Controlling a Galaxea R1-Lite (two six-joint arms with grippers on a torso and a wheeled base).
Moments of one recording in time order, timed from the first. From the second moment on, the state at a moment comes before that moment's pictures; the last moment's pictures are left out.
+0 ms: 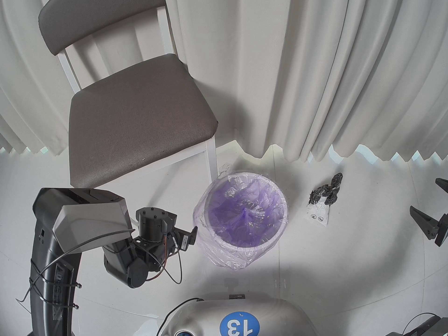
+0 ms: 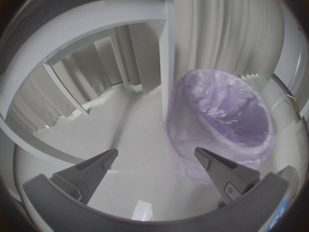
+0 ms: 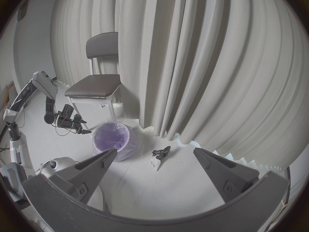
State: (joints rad) left arm -0.41 2.45 -0.82 -1.22 0.23 0.15; right arm -0.06 0.86 -0.42 -0.24 0.26 -0.33
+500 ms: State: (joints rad) left arm -0.39 2.61 -1.17 -0.99 0.27 0.17; right arm -0.06 0.87 -0.39 -0.25 0.30 -0.28
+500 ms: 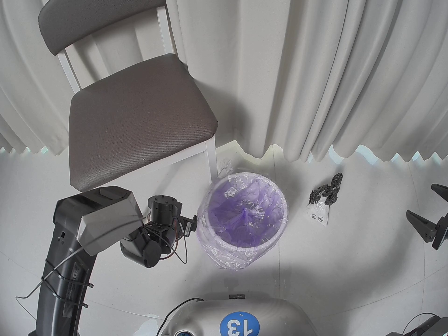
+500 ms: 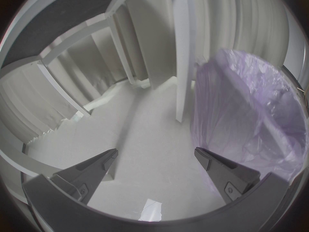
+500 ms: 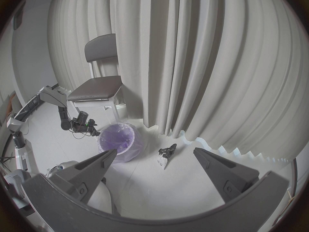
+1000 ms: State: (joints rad) left arm -0.39 2.60 -1.18 -0.91 0.30 0.08; right arm -0.06 0.88 -0.38 -0.27 0.30 -0.25
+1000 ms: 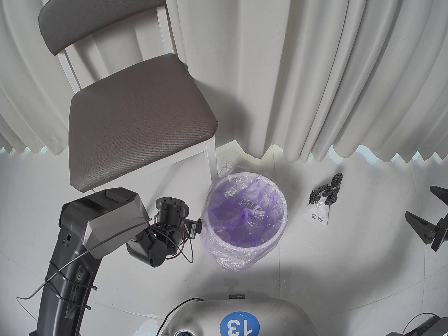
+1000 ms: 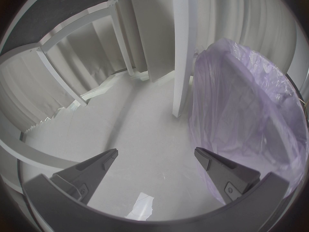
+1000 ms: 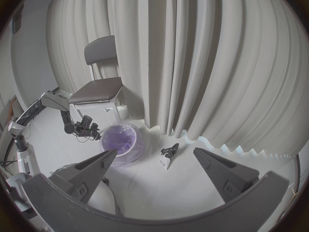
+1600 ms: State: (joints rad) left arm -0.43 2.34 -0.67 -1.22 0.24 0.07; right arm -0.10 1.07 -0.41 -0.29 0.30 -0.22
